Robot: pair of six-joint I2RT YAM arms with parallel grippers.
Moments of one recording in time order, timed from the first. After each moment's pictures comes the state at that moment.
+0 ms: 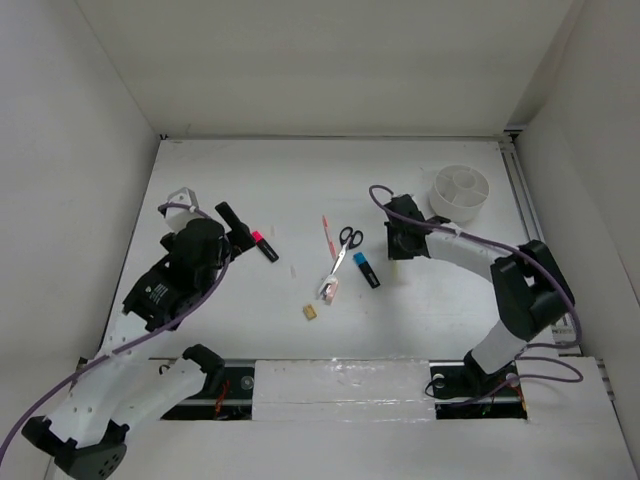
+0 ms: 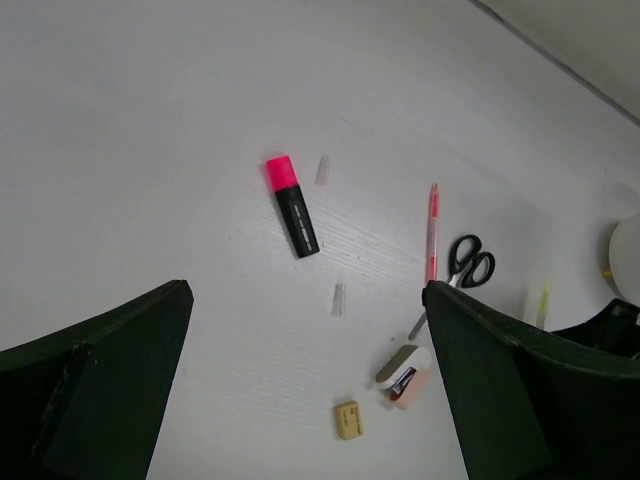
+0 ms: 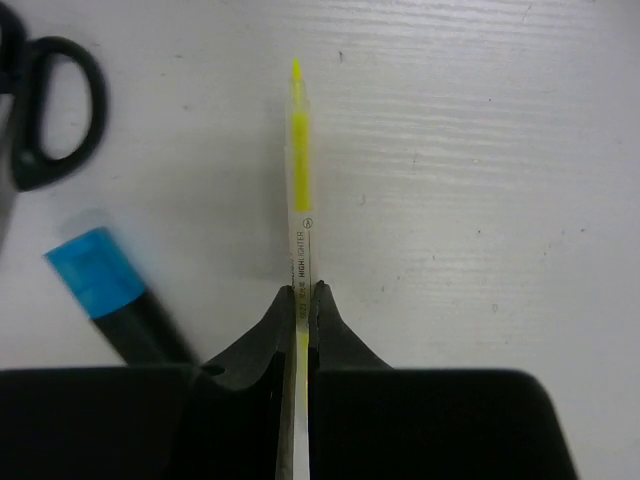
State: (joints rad) left arm -0.57 0.75 0.99 -0.81 -0.57 -0.79; right arm 0.51 1.66 0.99 -0.40 0.22 0.42
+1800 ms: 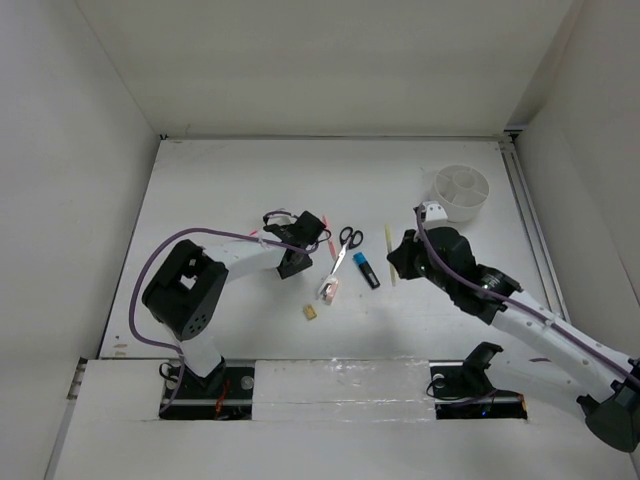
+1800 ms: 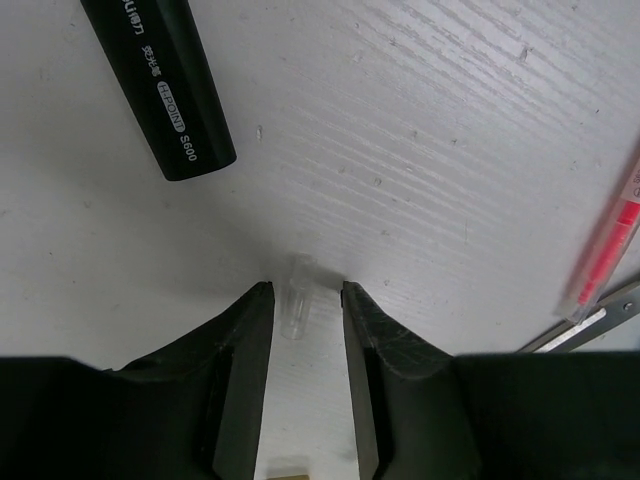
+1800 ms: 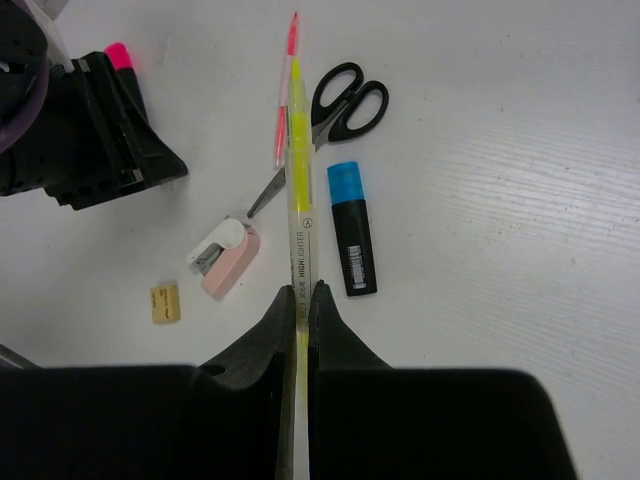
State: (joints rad) left arm -0.69 1.70 1.00 -0.56 -0.40 -1.09; right arm 0.73 0.90 0.74 -0.34 0.20 0.46
